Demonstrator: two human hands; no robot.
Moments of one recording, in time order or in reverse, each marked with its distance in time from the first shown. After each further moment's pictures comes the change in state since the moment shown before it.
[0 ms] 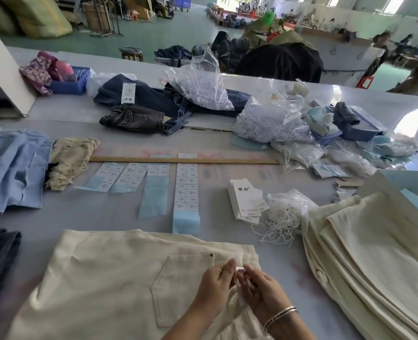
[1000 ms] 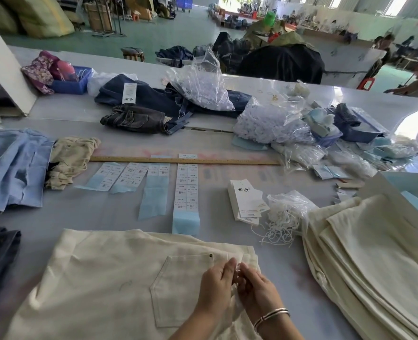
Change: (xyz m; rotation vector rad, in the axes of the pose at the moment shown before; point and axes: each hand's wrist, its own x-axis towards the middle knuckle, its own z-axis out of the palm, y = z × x) left_hand 0.000 0.006 0.009 0.141 0.167 -0.053; right_hand 0.007 0.011 0.008 0.023 0.033 -0.082
